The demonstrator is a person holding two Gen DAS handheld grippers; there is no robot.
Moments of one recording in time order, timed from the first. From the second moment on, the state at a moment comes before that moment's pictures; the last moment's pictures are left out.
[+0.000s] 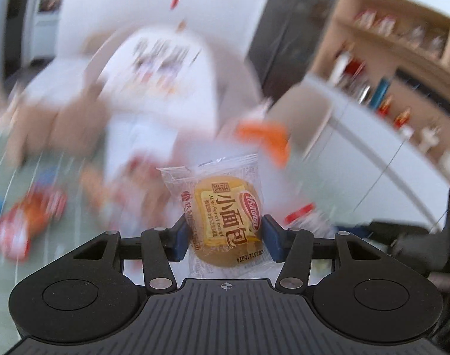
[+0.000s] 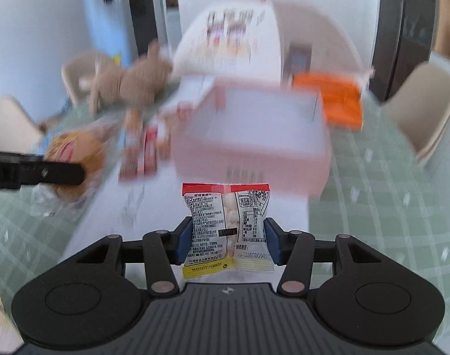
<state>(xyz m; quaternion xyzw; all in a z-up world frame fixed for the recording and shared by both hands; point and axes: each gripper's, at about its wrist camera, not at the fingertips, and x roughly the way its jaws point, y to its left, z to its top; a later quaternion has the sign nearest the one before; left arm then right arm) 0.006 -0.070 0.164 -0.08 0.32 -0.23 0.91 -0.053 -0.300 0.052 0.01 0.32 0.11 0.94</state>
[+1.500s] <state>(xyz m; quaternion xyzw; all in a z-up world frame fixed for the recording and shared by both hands) 0.146 0.021 0.050 0.01 0.49 -0.29 0.82 0.054 -0.153 -0.020 -0.03 0.41 0.17 0.89</state>
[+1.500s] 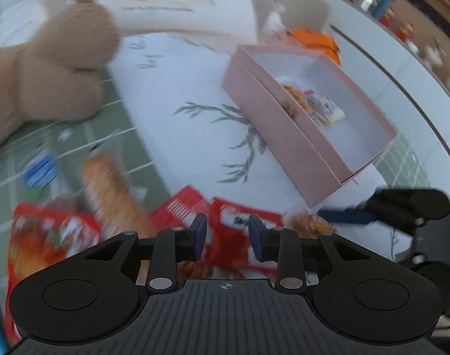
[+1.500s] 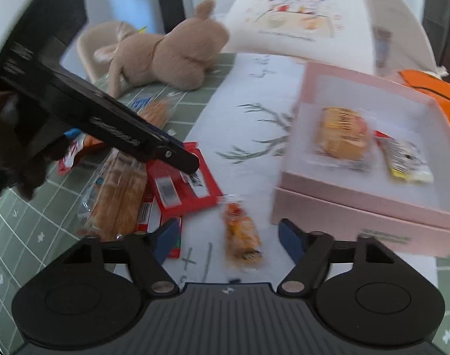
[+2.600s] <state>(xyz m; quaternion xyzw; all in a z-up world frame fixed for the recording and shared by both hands) -0.006 0.015 0.051 -0.05 0.47 -0.07 0.88 -0.003 -0.175 -0.003 -0.04 0.35 0.18 0.92</state>
